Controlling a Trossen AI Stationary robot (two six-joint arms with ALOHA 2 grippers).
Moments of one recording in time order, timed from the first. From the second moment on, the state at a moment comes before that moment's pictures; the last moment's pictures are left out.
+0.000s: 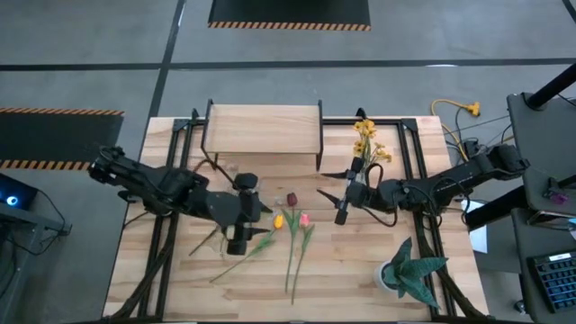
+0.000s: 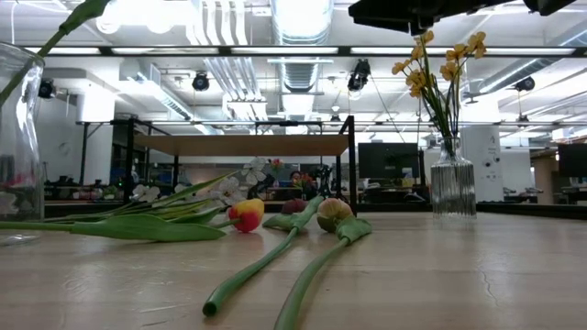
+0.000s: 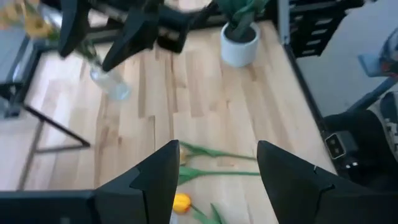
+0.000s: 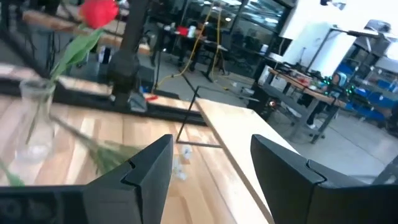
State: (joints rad) left arm -0.40 1.43 1.66 -0.90 -0.27 -0.17; right arm 0.26 1.21 0.63 0.52 0.60 -0.28
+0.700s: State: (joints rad) left arm -0.33 1.51 1.36 -0.55 -0.36 -0.61; right arm 0.27 1.19 0.63 0.51 0.61 -0.26
